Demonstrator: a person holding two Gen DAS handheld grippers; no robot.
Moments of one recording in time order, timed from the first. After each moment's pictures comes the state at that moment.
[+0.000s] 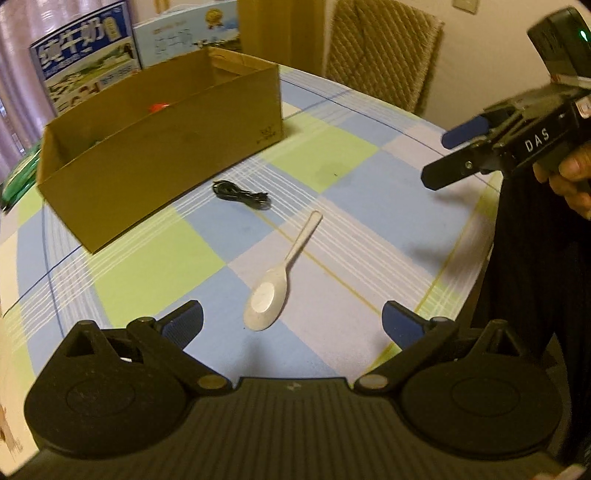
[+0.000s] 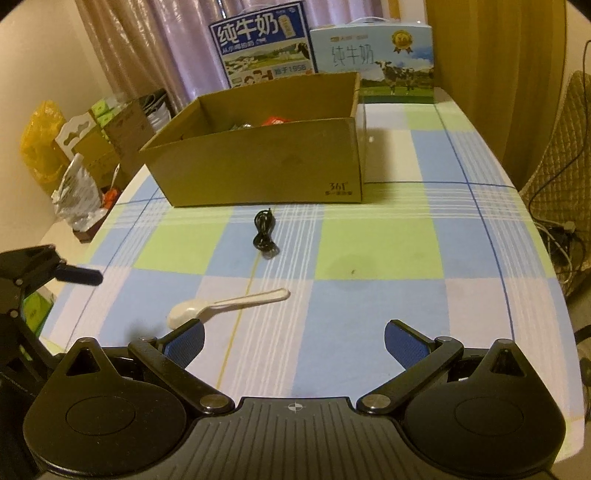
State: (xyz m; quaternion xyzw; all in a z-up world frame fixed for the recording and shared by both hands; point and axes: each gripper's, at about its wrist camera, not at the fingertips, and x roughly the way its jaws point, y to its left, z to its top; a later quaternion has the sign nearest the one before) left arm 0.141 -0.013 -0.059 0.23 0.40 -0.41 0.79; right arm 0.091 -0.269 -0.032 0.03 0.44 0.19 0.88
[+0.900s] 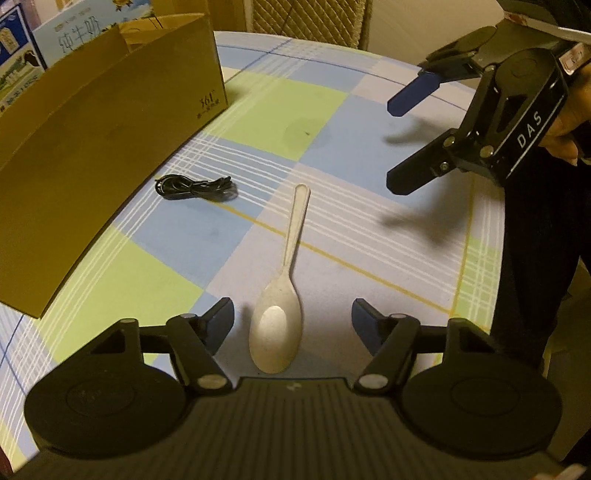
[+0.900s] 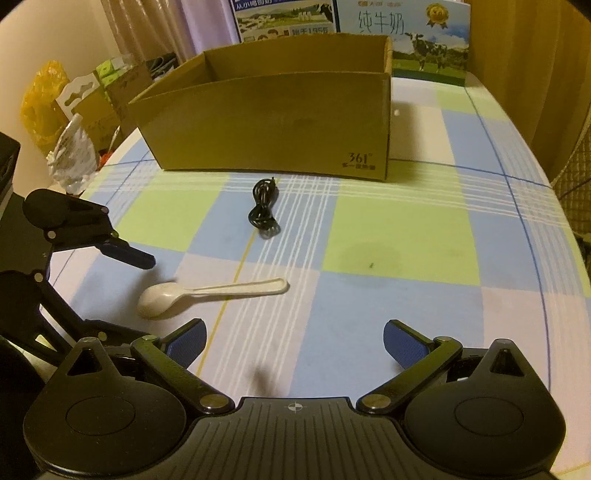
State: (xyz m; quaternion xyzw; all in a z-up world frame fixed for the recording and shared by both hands) left arm 0.195 -0.053 -0.117 0.32 0.41 -0.50 0.70; right arm 0.128 -0.243 -0.082 -0.02 0.47 0.21 0.86
